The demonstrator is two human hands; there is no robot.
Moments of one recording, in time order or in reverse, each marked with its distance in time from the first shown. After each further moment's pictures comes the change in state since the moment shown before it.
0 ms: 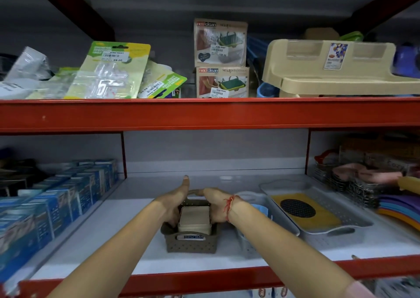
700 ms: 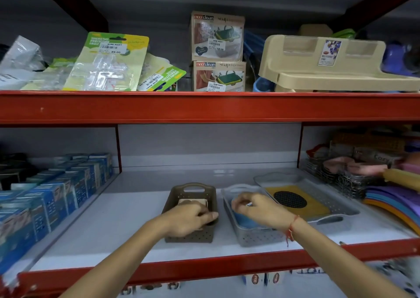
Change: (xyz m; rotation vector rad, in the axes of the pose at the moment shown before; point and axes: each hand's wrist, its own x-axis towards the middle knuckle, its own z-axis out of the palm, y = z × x) left_hand -0.055 -0.033 0.022 0.882 -0.129 0.684; right_hand -0.020 0.007 -0.062 -1.052 -0.260 -0.340
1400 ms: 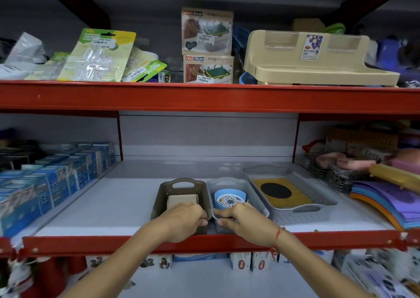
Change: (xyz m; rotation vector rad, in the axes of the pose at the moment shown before) left_hand -0.023 0.056 0.039 0.283 0.037 -0.006; right_hand -0.039 0.039 0.015 -0.248 -0.089 -0.295
